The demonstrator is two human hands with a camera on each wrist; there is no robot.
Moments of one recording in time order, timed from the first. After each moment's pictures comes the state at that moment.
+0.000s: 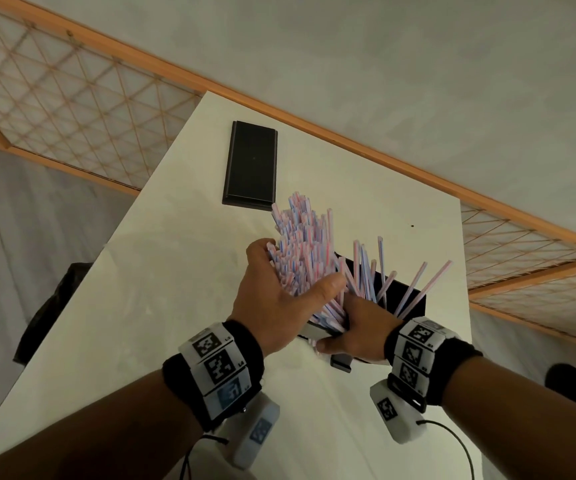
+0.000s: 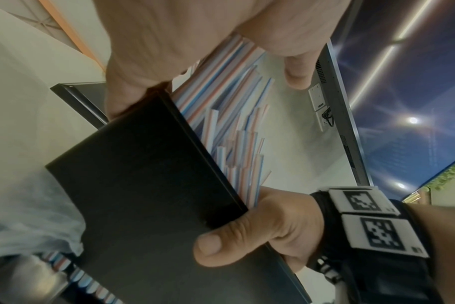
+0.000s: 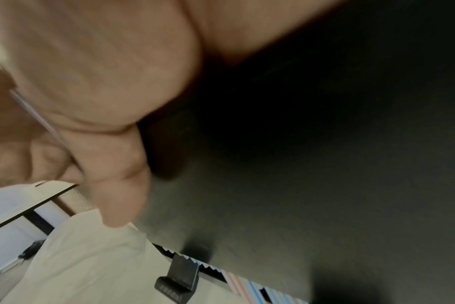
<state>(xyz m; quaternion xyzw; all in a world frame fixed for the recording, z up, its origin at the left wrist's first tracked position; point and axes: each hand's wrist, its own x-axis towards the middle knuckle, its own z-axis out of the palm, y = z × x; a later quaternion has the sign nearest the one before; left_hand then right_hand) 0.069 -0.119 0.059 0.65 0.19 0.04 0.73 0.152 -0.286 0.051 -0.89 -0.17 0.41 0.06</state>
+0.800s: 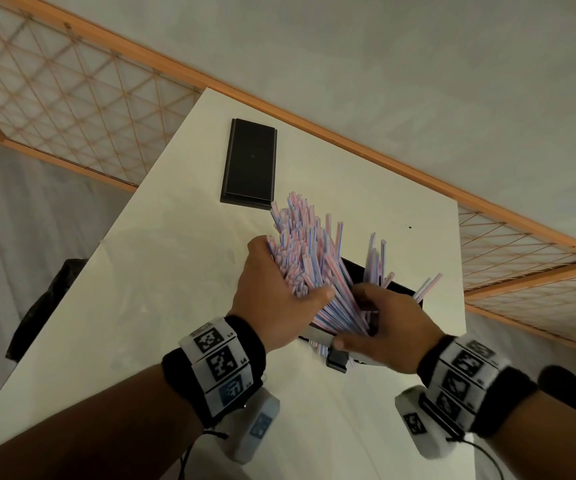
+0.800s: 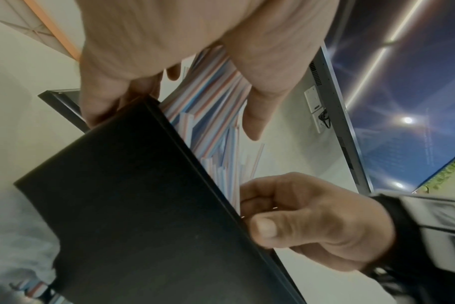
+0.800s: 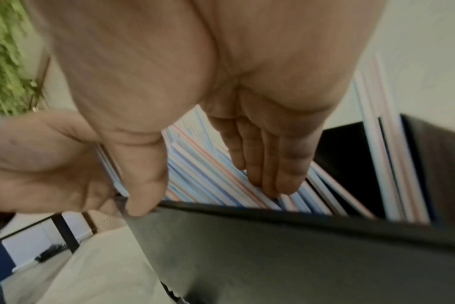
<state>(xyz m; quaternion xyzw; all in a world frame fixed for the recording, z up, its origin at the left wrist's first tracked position) 0.076 -0.117 0.053 0.75 0.21 0.02 0.63 0.144 -0.315 0.090 -0.93 -0.24 0.25 0.14</state>
